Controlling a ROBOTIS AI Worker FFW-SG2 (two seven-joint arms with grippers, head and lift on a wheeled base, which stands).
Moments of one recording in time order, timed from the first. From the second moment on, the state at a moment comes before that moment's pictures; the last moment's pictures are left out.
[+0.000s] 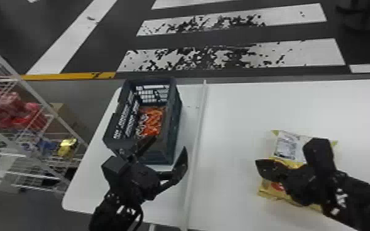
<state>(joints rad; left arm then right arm) 0.60 0.09 0.14 -1.99 -0.01 -0.02 -0.39 0.14 -0.26 0.35 -1.65 -0.10 0.42 0.50</state>
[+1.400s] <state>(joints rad) 0.59 0.09 0.13 -1.96 -0.01 -0.05 -0.39 0.11 -0.29 0.16 -1.70 -0.16 0.43 0.53</state>
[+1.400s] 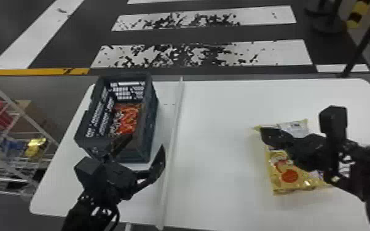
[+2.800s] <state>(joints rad) 0.60 0.08 0.14 -1.96 -0.01 -0.06 -0.39 -0.05 -0.27 0.22 -1.29 -0.04 0.17 0.47</state>
